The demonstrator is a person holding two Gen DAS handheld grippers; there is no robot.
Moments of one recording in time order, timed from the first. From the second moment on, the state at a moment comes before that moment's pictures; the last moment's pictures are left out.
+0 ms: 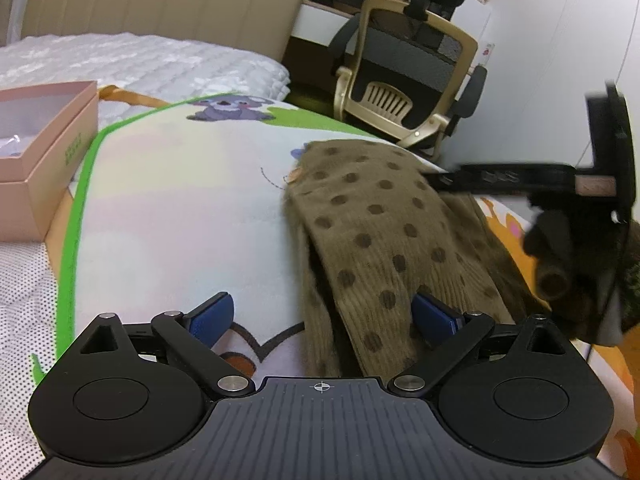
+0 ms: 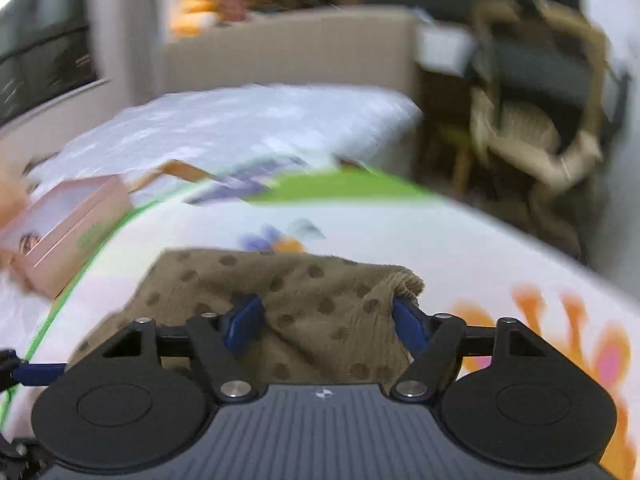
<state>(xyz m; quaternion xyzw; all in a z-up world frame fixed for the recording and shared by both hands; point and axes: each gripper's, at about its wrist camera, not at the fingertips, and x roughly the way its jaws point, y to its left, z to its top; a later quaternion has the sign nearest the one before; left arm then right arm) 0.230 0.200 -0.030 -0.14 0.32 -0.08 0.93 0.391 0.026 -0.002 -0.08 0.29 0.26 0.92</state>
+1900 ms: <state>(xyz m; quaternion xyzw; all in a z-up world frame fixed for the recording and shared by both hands) 0.089 0.092 -0.048 -0.09 0.30 -0.01 0.95 0.129 -0.138 -0.036 -0.08 0.20 0.27 0.94</state>
